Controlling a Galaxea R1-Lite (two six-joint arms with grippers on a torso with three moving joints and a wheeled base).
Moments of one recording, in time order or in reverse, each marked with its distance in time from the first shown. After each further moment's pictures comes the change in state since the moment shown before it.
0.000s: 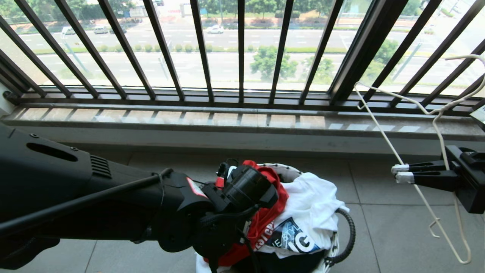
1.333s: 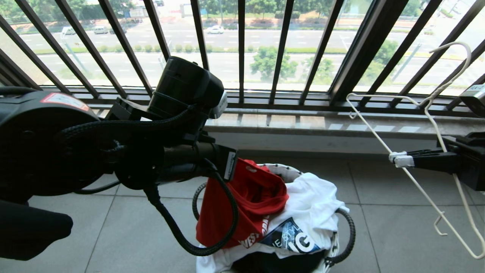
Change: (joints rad) left arm 0.100 -0.257 -0.155 -0.007 -0.175 0.177; right arm 0.046 0.019 -0.132 0.079 0.014 0.271
